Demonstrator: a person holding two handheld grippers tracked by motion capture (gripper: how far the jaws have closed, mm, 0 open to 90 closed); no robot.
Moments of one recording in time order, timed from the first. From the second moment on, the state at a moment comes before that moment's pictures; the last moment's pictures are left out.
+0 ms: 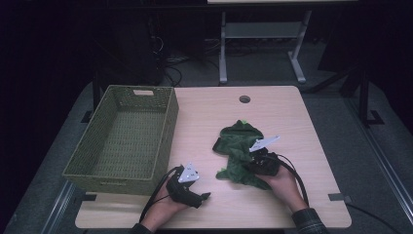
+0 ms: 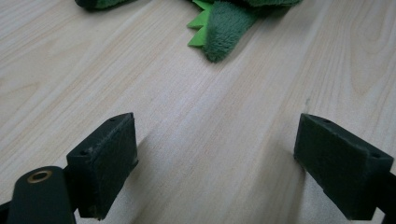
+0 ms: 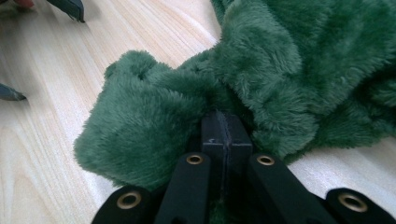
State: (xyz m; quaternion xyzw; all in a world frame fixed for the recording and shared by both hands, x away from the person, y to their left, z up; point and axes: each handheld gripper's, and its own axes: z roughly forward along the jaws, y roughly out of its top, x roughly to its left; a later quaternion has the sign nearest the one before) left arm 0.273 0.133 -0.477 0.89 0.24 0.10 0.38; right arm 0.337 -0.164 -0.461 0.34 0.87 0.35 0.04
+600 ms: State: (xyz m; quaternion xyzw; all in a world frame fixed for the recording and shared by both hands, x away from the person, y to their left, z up) left arm 0.273 0.133 -0.477 0.89 0.24 0.10 0.37; right arm 0.298 -0.251 -0.438 0.38 0.83 0.39 0.10
